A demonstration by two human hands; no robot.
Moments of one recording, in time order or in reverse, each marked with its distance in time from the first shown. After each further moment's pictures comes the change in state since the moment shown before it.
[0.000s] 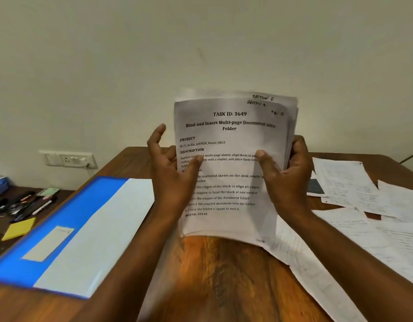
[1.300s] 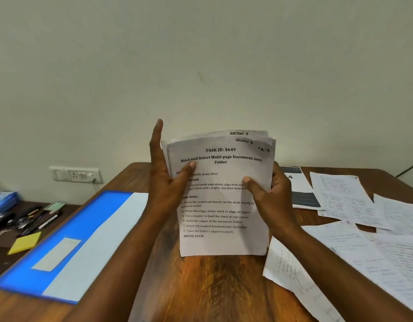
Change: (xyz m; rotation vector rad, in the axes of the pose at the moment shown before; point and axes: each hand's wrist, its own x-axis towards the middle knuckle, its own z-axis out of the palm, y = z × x) left_hand 0.013 0.018 -0.013 0.021 -0.122 0.193; right_hand -0.015 0.005 -0.005 0.070 -0.196 0.231
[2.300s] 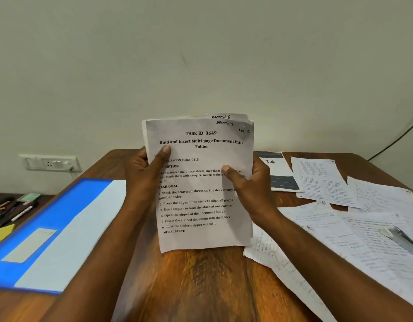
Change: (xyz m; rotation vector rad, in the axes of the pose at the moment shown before) left_hand -0.013 -0.019 0.006 -0.279 0.127 -0.405; right_hand -0.007 0.000 -0.001 0.024 -0.043 0.063
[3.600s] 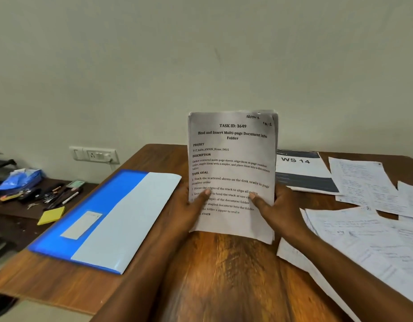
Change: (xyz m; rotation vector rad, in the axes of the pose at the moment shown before) left_hand -0.039 -0.065 -0.047 0.302 -0.210 -0.167; right_hand -0.027 0.051 -0.004 -0.241 -0.196 0.083
